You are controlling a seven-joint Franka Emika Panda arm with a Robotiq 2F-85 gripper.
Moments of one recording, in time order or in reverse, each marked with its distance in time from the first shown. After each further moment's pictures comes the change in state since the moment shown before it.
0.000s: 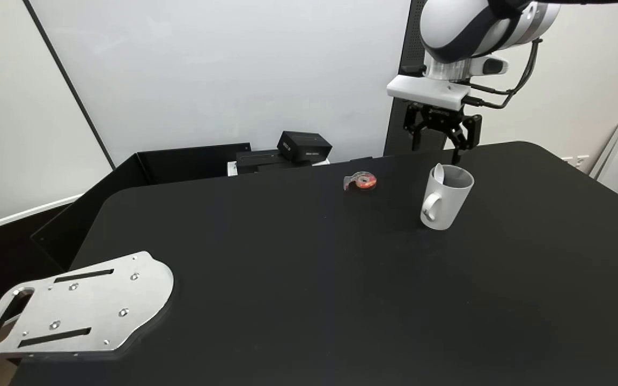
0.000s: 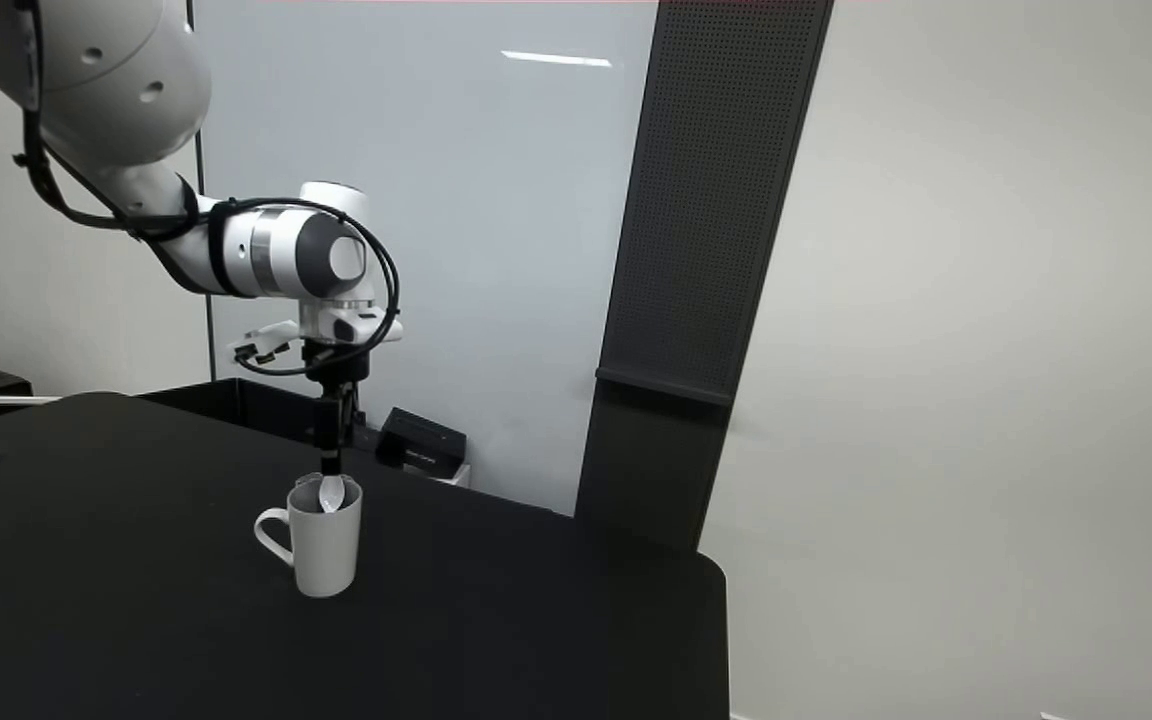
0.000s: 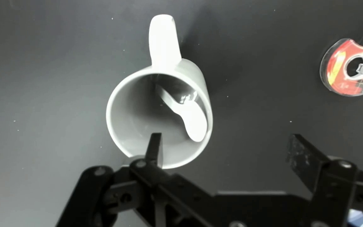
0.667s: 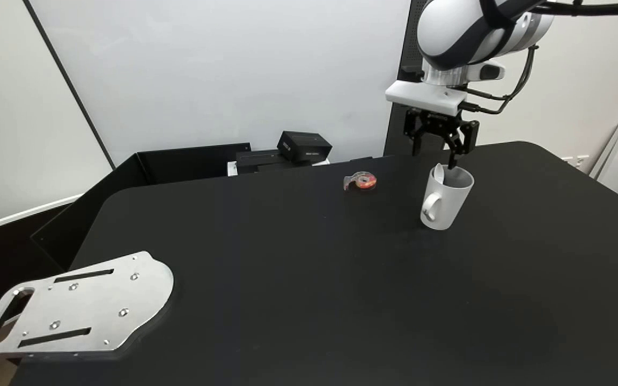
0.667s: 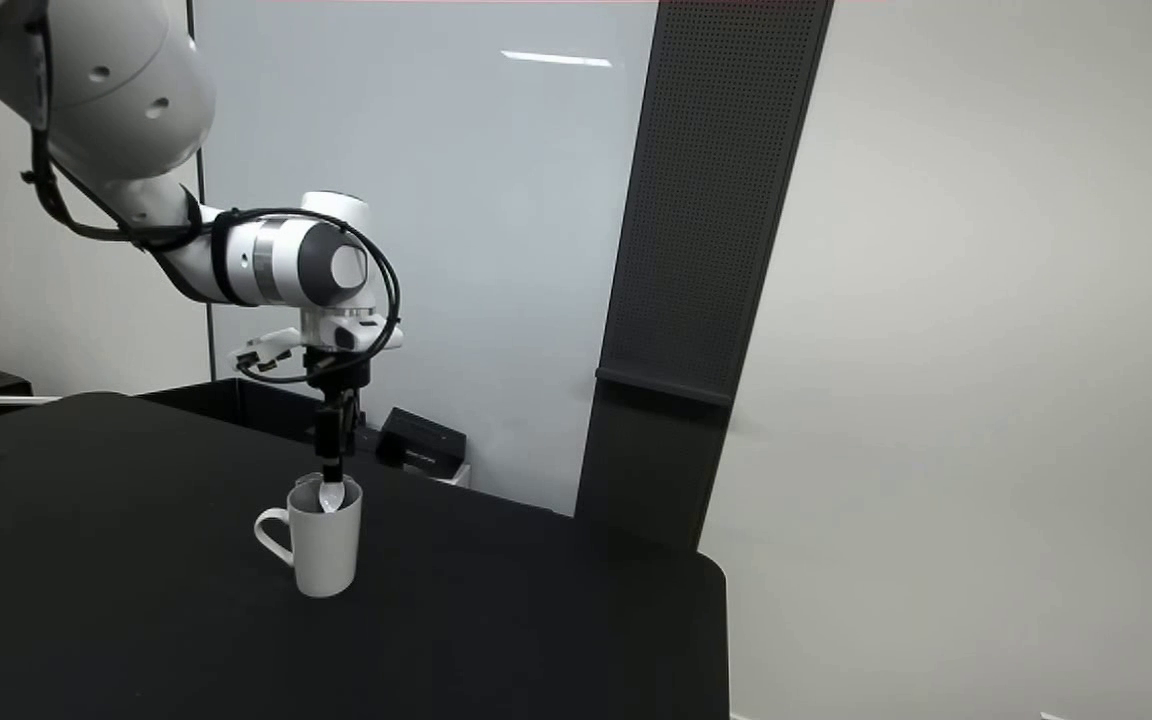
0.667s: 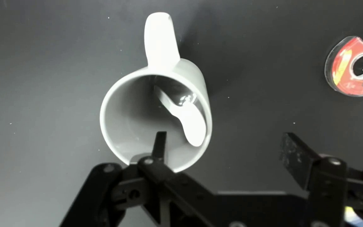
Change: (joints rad) arm 0.002 0.026 -0.004 0.021 0.002 0.000 0.007
